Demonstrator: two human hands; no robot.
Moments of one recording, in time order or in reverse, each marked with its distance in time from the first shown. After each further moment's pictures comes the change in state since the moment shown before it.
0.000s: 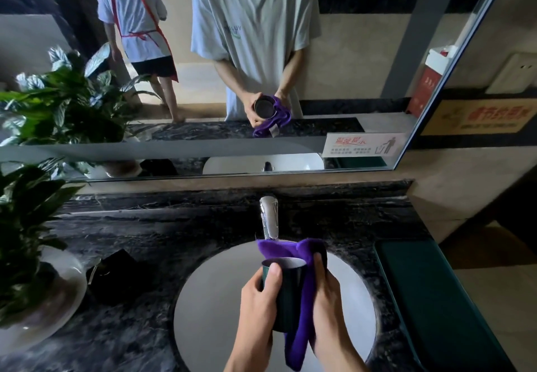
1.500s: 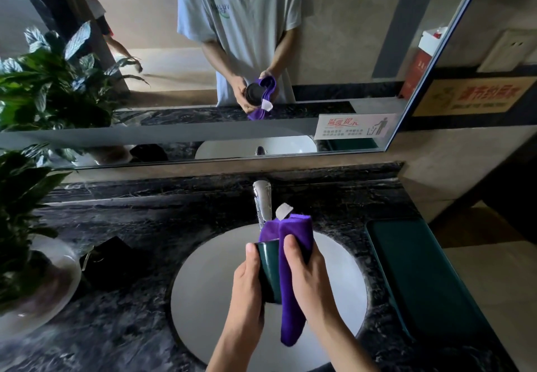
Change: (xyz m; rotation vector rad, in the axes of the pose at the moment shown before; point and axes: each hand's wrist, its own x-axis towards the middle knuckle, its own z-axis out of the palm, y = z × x) left_hand 0.003 -0.010 -0.006 -0.142 -0.019 -0.033; right_hand -0.006 -0.003 0.004 -0.220 -0.048 -0.254
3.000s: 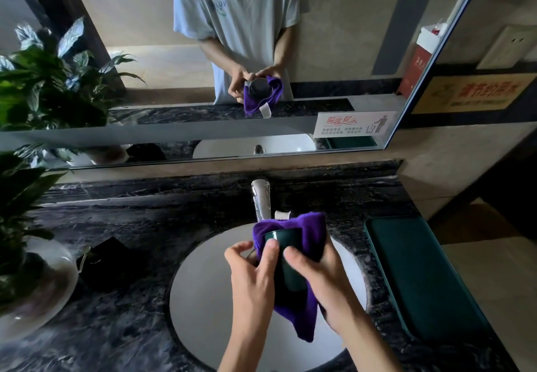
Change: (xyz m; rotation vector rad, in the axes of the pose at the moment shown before) left_hand -0.010 0.022 0.018 0.213 0.222 0.134; right_hand 0.002 -0.010 -0.033 0.198 -0.214 0.001
